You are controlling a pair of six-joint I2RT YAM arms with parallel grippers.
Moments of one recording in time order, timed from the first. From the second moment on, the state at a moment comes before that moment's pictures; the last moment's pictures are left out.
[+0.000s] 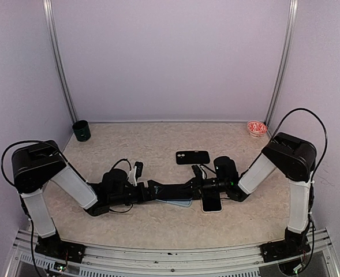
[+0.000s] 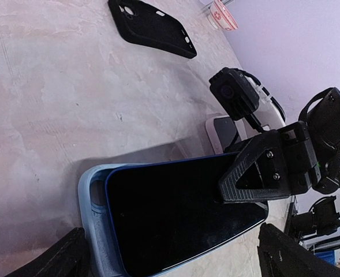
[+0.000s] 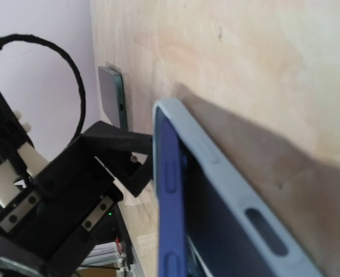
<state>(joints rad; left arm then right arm) -0.87 1.84 0.50 0.97 0.14 -0.86 0.72 2.04 0.72 0.91 -0.72 1.26</state>
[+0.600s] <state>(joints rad) -0.90 1.85 0.50 0.98 0.10 -0.86 0.71 2.08 0.74 0.97 -0.76 1.31</state>
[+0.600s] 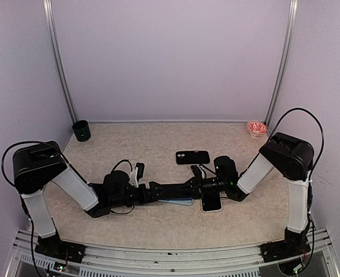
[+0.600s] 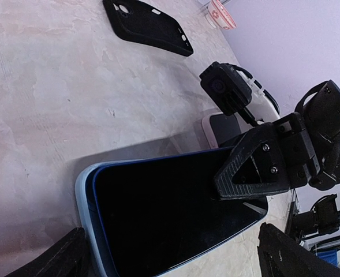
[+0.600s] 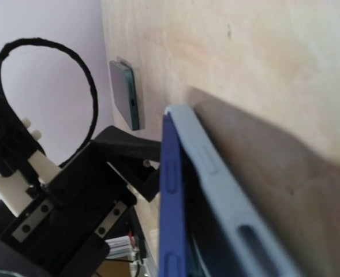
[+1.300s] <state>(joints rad) -0.91 1.85 0.50 0.98 0.08 -0.86 0.71 2.03 0.74 0.86 -0.73 1.21</state>
